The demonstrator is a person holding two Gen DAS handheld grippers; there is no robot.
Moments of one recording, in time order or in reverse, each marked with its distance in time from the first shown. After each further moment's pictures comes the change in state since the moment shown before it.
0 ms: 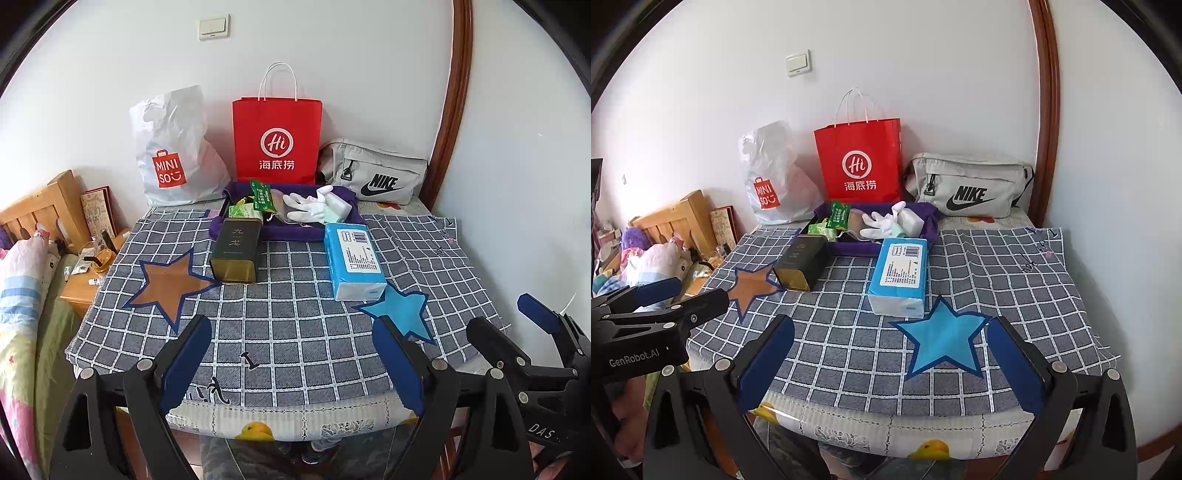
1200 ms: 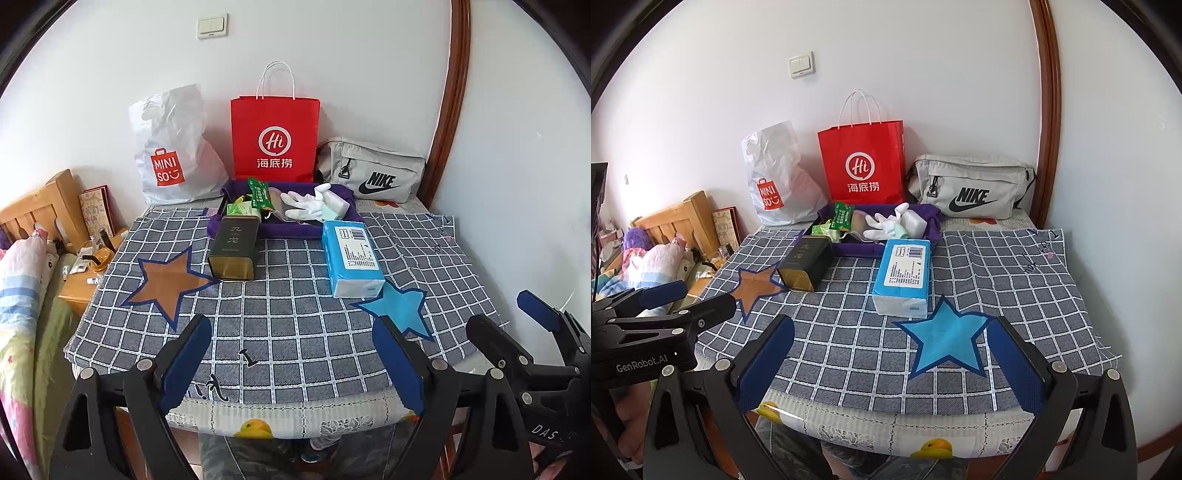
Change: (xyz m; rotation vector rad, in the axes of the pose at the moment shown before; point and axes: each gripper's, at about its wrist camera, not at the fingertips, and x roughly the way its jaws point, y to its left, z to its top) left arm 0.000 -0.004 -0.005 -0.003 0.001 -0.003; right arm -0.003 0.002 -0.001 -0.002 -0.007 0.009
